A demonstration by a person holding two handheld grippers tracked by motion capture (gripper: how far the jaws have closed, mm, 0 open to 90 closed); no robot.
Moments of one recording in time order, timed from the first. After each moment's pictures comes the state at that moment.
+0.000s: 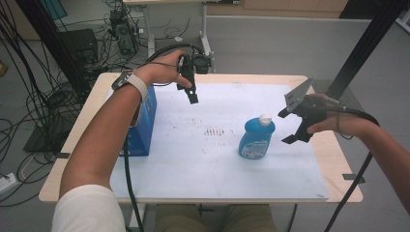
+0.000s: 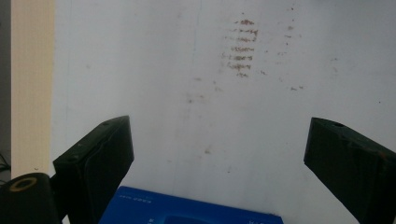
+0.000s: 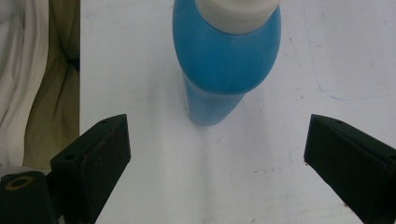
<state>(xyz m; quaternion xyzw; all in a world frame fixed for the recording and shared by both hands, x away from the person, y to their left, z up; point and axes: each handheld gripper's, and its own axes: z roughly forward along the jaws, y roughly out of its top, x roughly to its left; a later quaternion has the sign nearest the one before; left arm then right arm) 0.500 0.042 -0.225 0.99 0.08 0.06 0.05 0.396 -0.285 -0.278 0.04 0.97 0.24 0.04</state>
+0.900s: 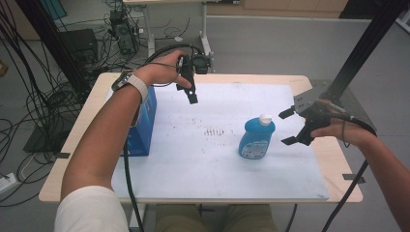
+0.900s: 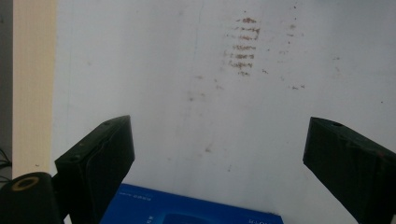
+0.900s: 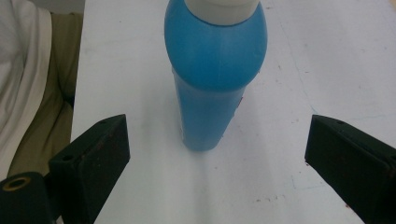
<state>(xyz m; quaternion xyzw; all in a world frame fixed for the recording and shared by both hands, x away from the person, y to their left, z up) 0.499 0.042 -0.225 0.99 0.08 0.06 0.05 0.395 -0.308 -0.299 0.05 0.94 0.34 0.05</state>
